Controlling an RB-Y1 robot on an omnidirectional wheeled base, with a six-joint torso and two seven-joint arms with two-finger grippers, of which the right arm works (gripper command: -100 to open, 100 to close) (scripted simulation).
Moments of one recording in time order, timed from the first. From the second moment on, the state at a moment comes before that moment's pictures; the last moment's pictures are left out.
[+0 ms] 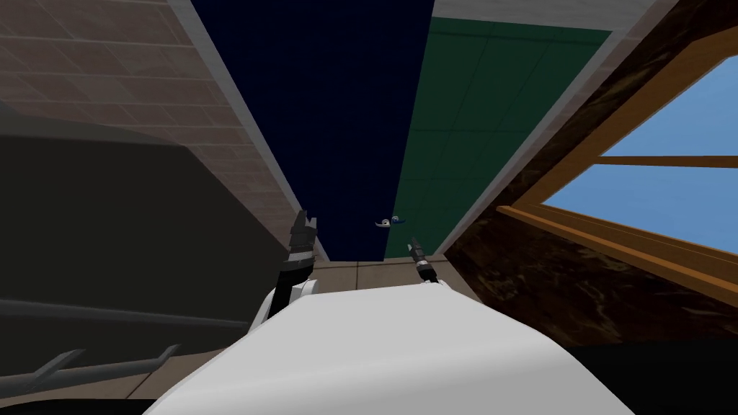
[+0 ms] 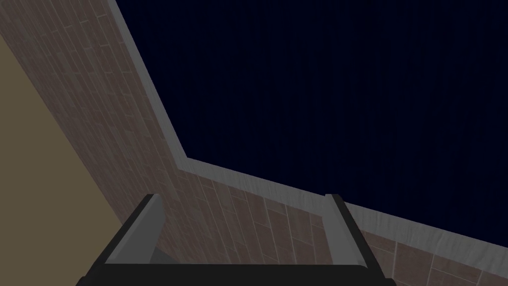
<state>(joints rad) 0.08 -0.25 -0.05 -0.91 0.06 -0.83 -0.28</state>
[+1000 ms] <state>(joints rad) 0.04 -0.28 -0.09 -0.74 0.04 -0.85 -0.30</state>
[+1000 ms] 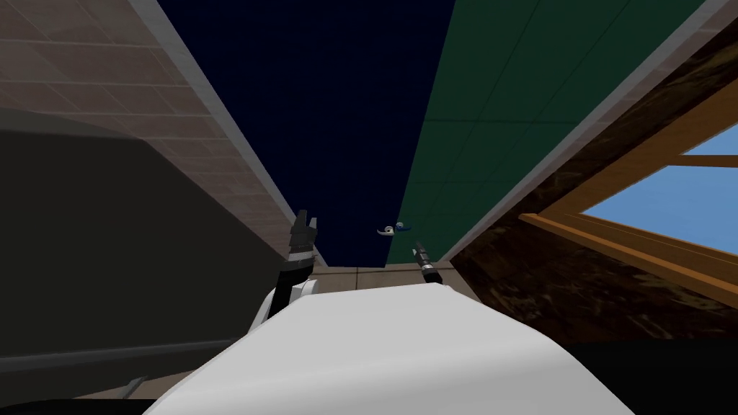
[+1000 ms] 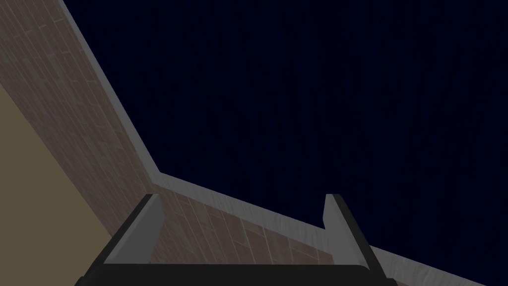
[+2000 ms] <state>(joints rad) 0.08 -0.34 -0.28 -0.64 -0.06 -0.86 -0.24</state>
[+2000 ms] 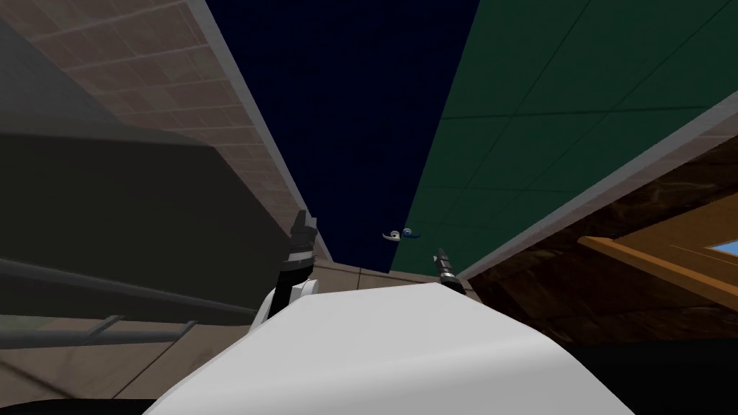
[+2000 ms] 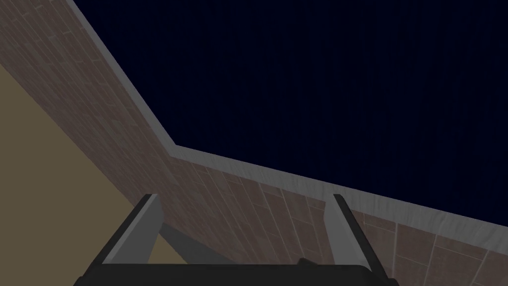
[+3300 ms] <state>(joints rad) 0.00 -0.27 -0.26 -0.62 -0.06 -0.86 -0.21</state>
